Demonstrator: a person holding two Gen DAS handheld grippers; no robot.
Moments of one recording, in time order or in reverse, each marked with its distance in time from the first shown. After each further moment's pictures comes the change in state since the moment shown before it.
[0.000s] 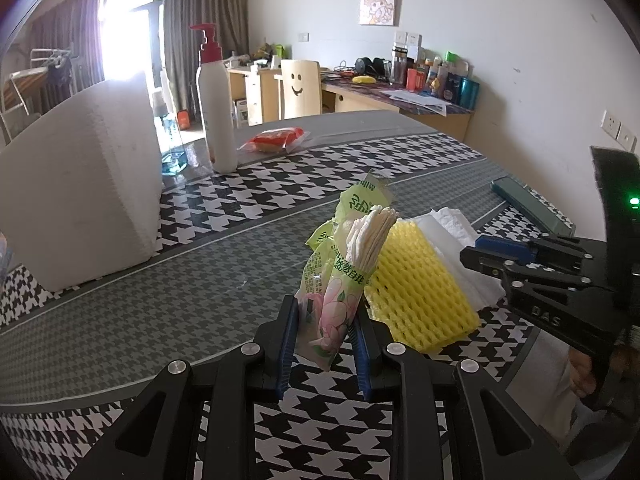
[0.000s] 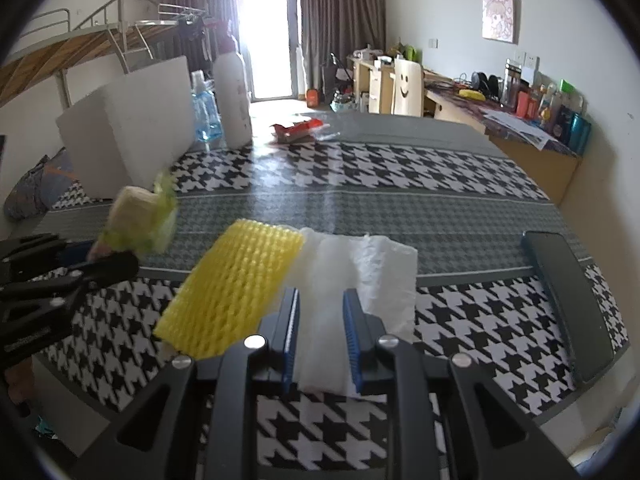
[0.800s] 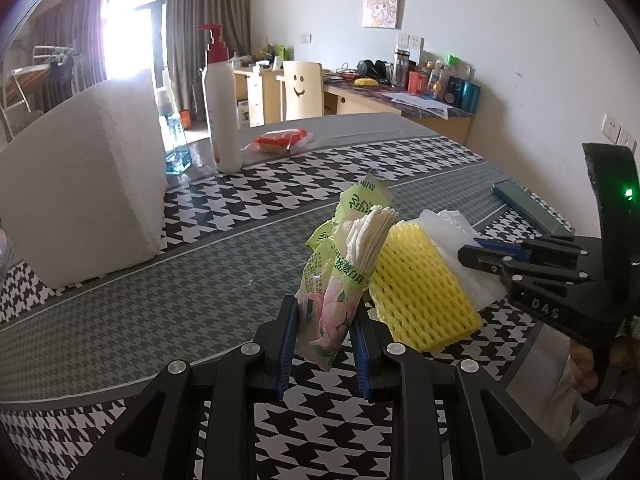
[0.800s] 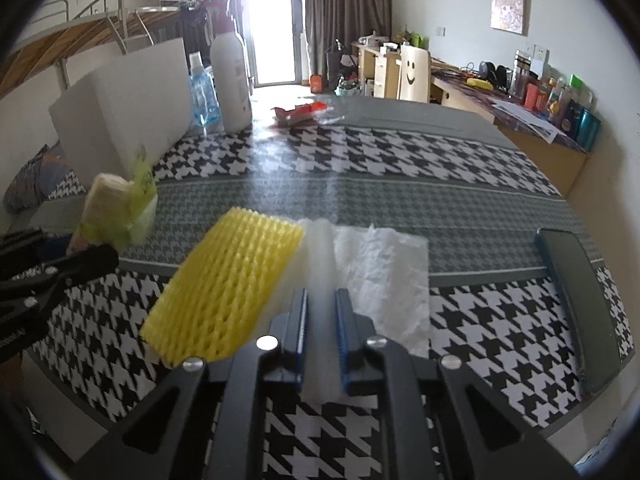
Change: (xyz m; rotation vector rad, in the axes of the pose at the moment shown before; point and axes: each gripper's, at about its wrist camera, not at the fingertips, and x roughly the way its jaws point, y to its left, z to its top) left arm -0.006 0.003 -0.002 -0.012 -0.010 0.001; right arm 0.008 0.003 0.005 -0.010 0.030 0.033
